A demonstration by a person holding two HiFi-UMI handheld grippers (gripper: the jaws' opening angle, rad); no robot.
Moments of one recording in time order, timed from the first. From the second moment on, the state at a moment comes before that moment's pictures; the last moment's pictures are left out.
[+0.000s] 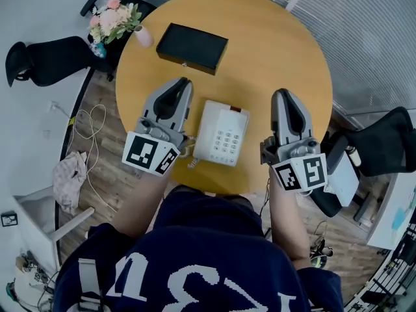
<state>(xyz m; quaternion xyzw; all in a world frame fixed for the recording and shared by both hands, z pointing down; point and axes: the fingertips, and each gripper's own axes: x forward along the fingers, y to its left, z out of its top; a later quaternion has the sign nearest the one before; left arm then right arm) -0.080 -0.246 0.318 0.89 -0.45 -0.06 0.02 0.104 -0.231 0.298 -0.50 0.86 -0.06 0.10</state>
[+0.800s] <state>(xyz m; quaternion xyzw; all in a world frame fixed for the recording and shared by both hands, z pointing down) -0.050 -0.221 0.535 0.88 -0.36 0.13 0.26 0.116 -0.206 0.523 -0.51 0.80 -0.30 -0.03</state>
